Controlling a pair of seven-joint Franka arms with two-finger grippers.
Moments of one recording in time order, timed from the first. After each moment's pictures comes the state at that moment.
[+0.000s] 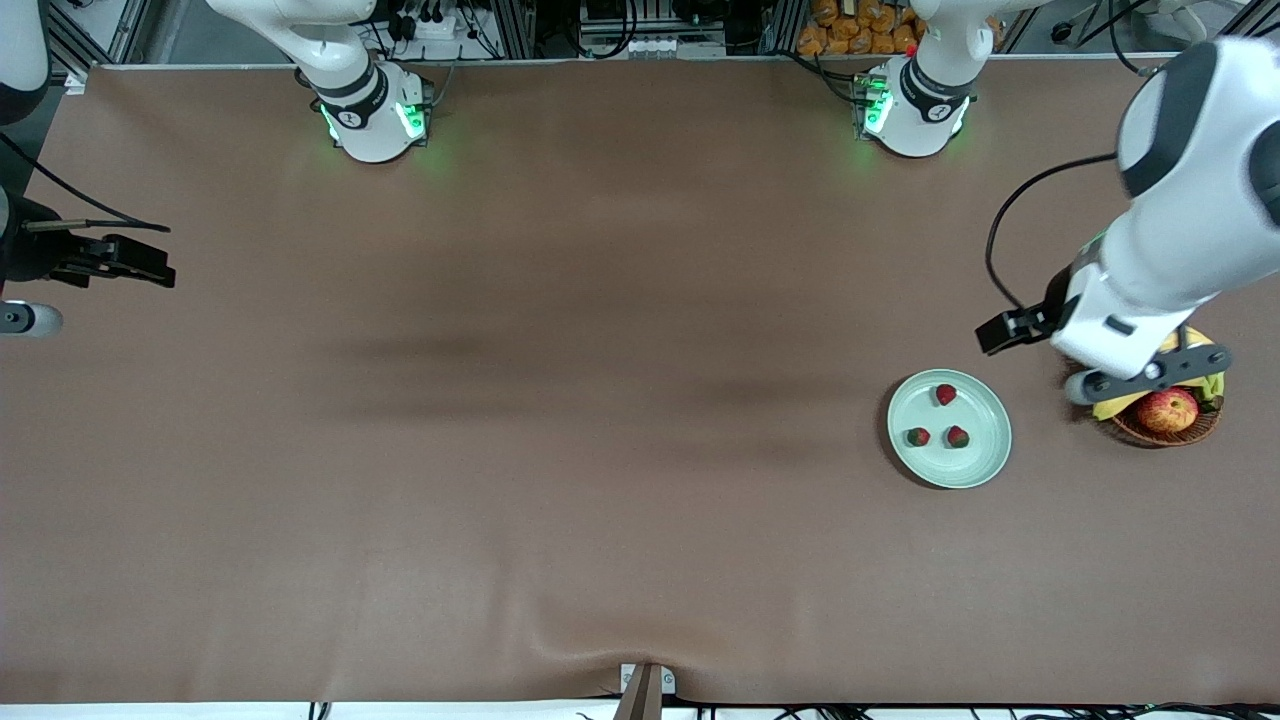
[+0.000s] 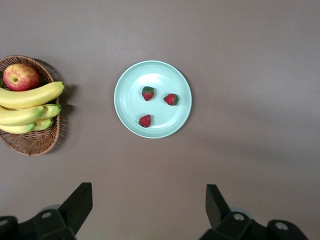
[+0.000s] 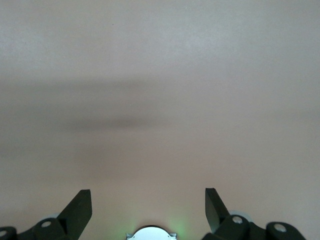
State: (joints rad) left arm 0.20 0.23 -0.46 -1.44 0.14 1.56 -0.49; right arm -0.04 0.11 0.01 -1.48 -0.02 1.40 -0.03
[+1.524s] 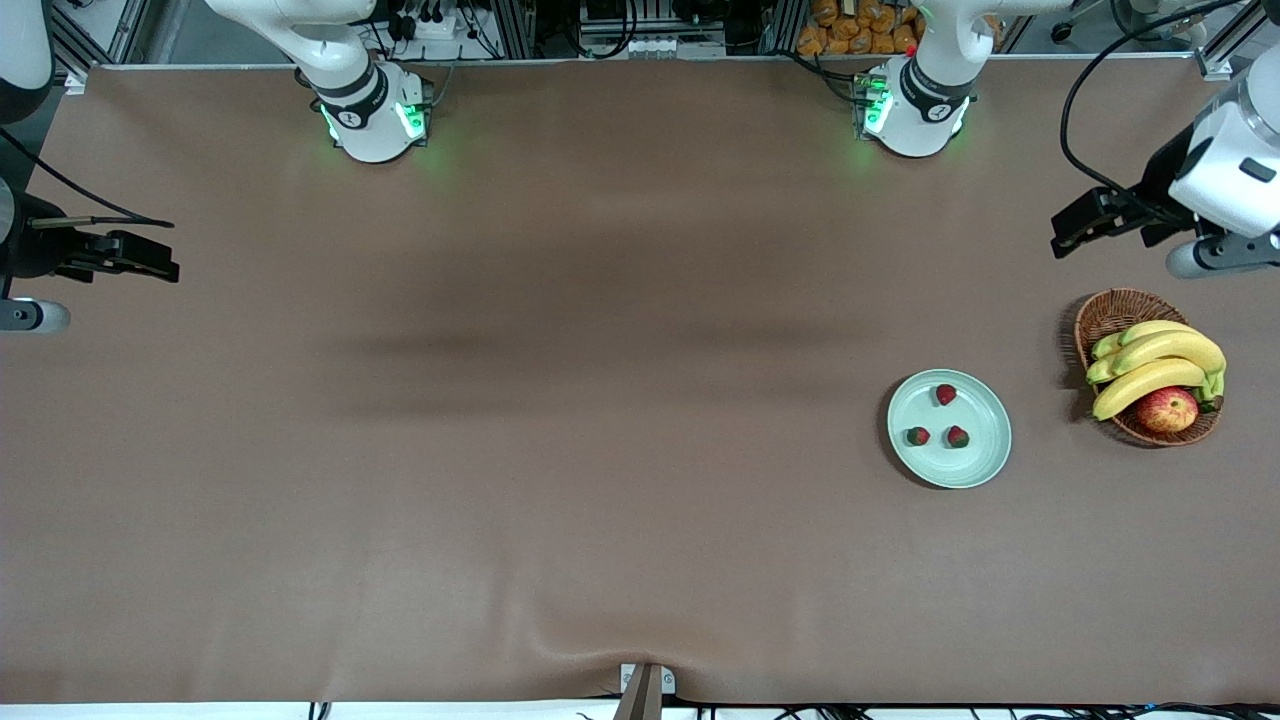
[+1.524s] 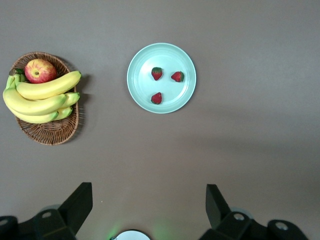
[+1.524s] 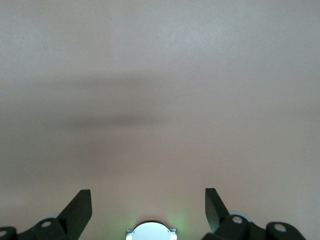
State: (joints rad) left arm -0.04 -0.04 -0.09 -1.59 0.01 1.49 -0.24; right arm -0.03 0.11 -0.01 -1.48 -0.02 1.39 -0.03
